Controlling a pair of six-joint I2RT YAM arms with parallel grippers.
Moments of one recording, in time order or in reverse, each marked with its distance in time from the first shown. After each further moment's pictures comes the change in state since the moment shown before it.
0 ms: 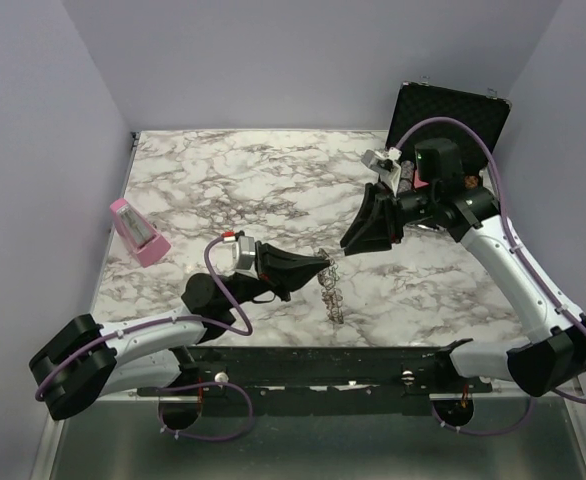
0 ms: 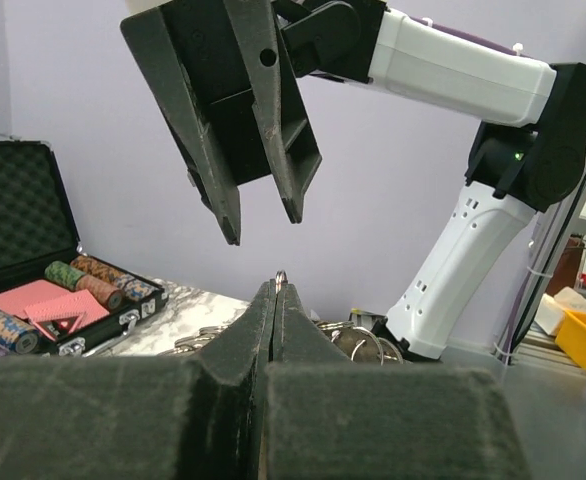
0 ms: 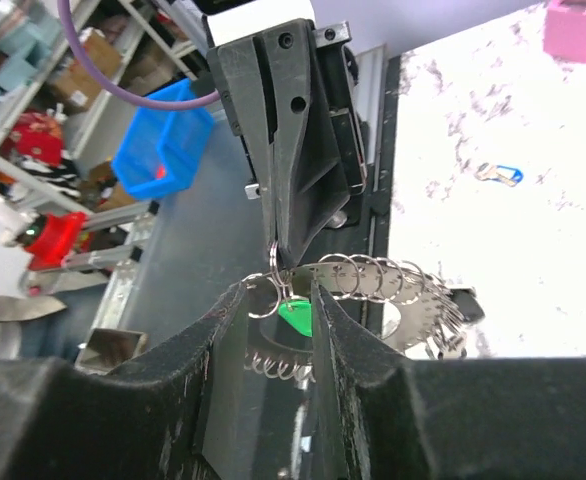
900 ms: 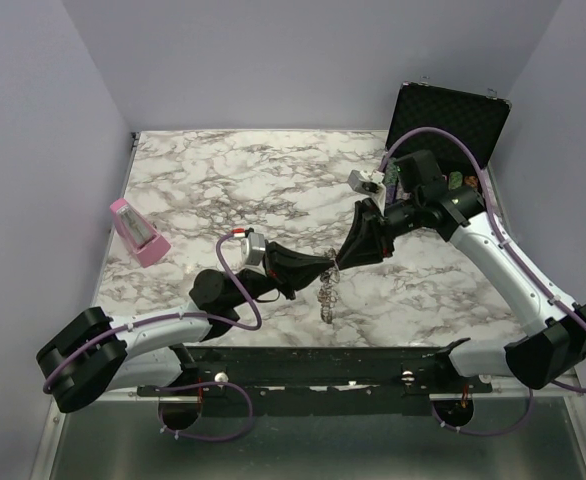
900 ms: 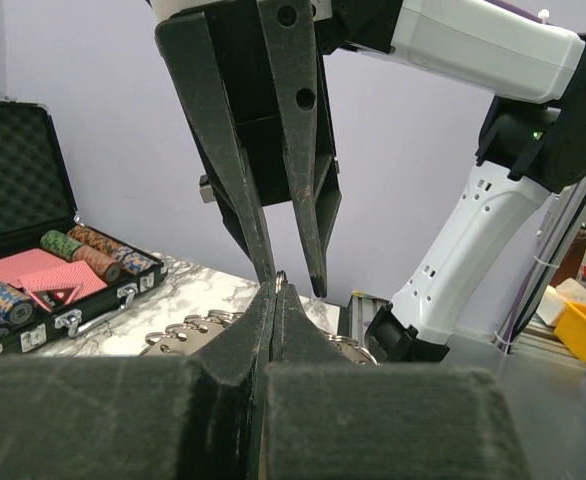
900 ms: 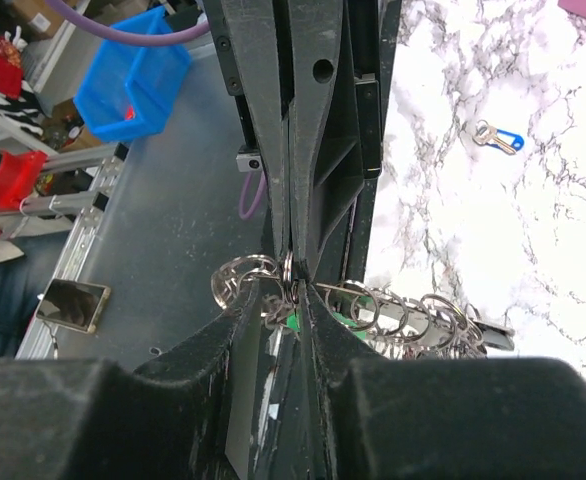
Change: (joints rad) left arm -0.002 0.055 0.008 -0.009 -0.001 -0.014; right arm 0.069 0.041 0.037 -0.270 0.089 -0.378
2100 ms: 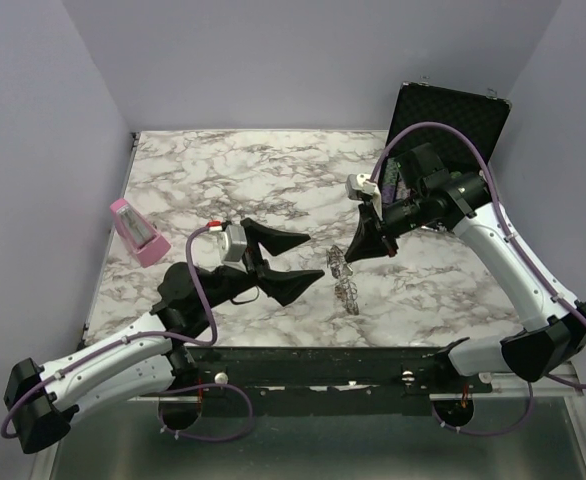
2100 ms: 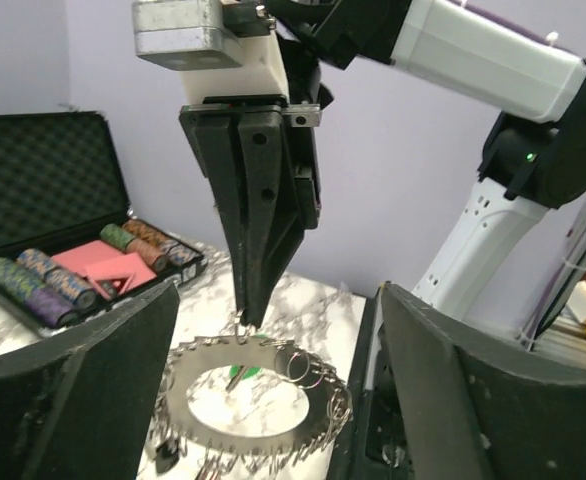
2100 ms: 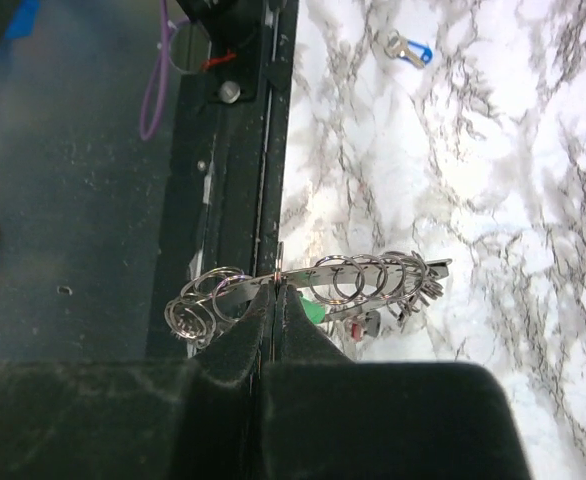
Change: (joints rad) left arm -0.013 -0.360 0.144 -0.587 -0.062 0.098; right arm 0.013 0.041 0.151 -0.259 0.261 -0.262
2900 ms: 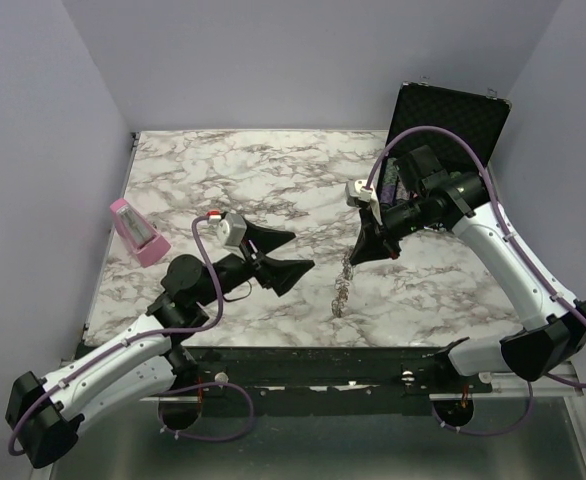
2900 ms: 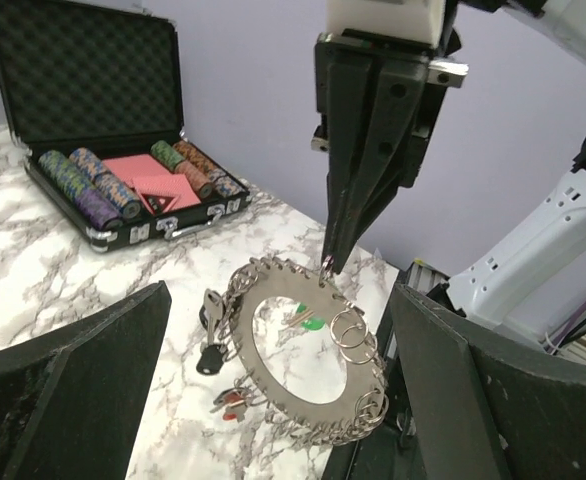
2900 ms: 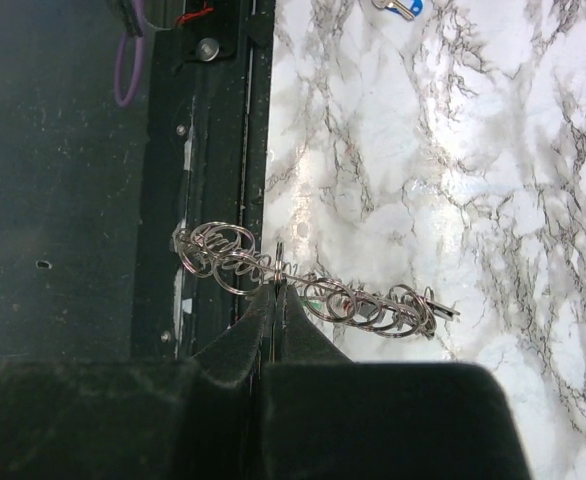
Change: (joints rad) left arm 0.121 -0.047 -0.018 -0.196 -0.024 -0.075; right arm 0.000 0.005 0.002 -0.079 0.103 -0.080
